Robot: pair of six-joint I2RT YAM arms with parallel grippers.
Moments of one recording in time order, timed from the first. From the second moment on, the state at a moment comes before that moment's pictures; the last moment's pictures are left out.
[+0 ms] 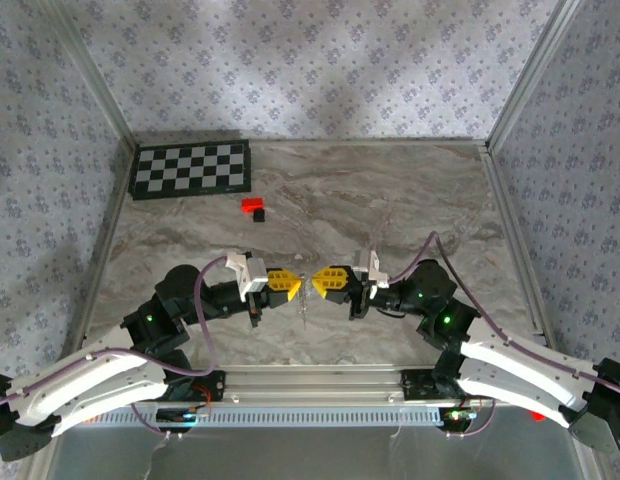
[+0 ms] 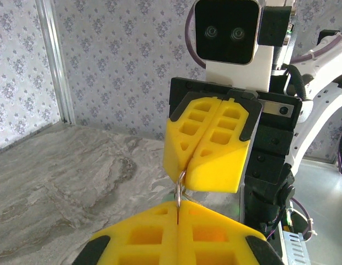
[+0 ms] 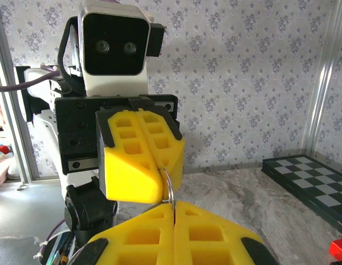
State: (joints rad) left arm -1.03 0.65 0.63 0.03 0.29 -0.07; right arm 0.96 0.77 0.52 0.41 -0.44 0.04
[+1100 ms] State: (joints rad) left arm -1.03 0.65 0.63 0.03 0.28 -0.07; right arm 0.96 0.76 0.52 0.42 -0.43 0.06
